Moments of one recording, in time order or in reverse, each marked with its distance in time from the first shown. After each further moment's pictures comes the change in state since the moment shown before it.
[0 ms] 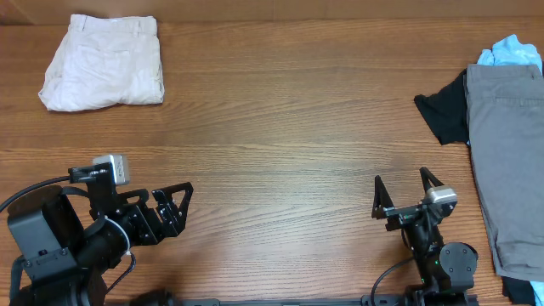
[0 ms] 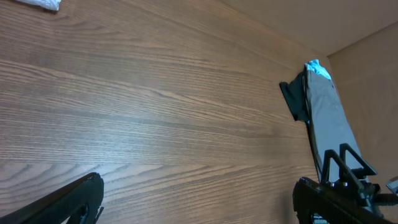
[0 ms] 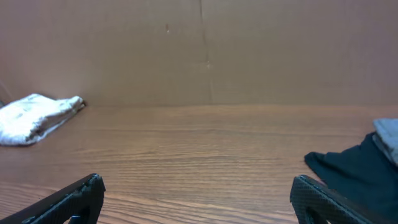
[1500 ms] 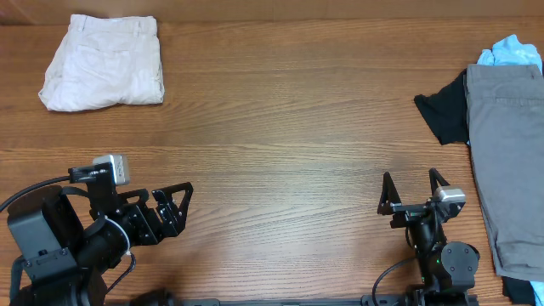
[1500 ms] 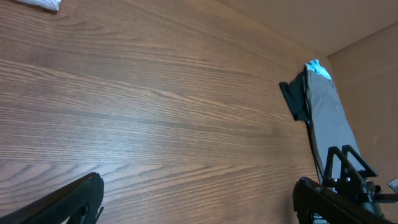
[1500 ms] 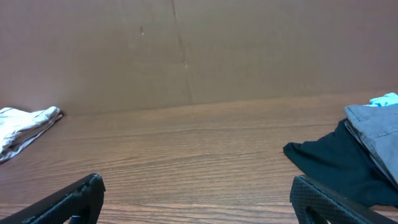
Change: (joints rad) left arm 0.000 0.000 0.000 0.000 0.000 0.000; right arm -0.034 0.000 0.000 -0.010 0.060 0.049
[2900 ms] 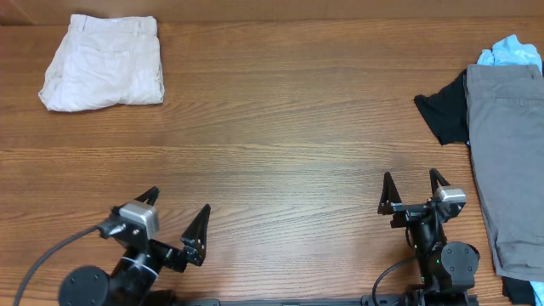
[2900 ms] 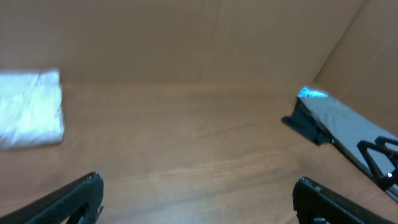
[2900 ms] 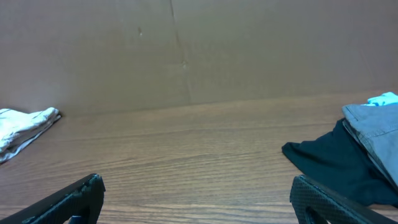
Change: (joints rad) left arm -0.230 -0.526 -0.473 0.544 -0.156 0.011; right arm 0.000 0.000 0.000 0.000 0.006 0.003
